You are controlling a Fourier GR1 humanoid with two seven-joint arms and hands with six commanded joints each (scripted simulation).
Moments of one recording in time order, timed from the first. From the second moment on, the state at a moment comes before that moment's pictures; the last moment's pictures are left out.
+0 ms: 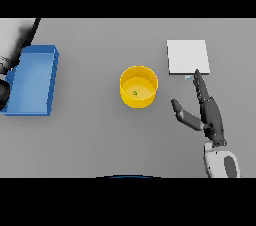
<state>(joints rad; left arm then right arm) -1.69 0.42 -0.52 -0.31 -1.05 -0.32 -0.08 0.08 -0.06 0.10 -1.69 0.17 0.00 -0.14</state>
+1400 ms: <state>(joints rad) -0.56 0.49 0.04 -1.03 -0.26 0.11 0.53 0.05 -0.10 0.10 -1.66 0.18 0.02 -0.14</state>
